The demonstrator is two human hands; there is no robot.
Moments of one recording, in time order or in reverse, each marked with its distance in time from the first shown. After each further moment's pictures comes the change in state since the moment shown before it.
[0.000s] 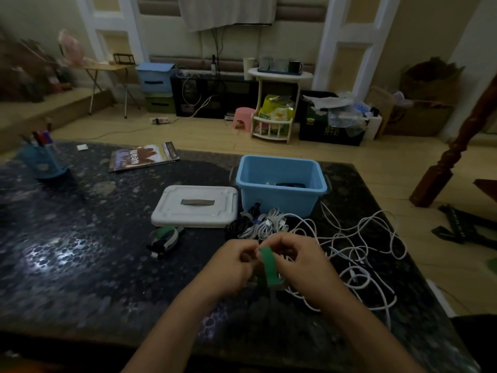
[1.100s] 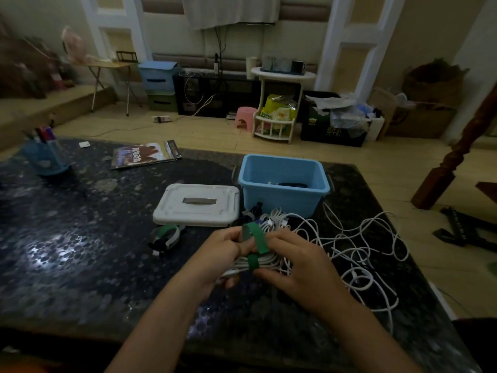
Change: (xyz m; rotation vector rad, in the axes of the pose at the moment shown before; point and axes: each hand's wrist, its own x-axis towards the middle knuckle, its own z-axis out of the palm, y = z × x) left_hand -0.008 0.017 -0.014 -0.408 0.090 -0.210; right_hand -0.003 0.006 -0.001 -0.524 -0.007 -0.457
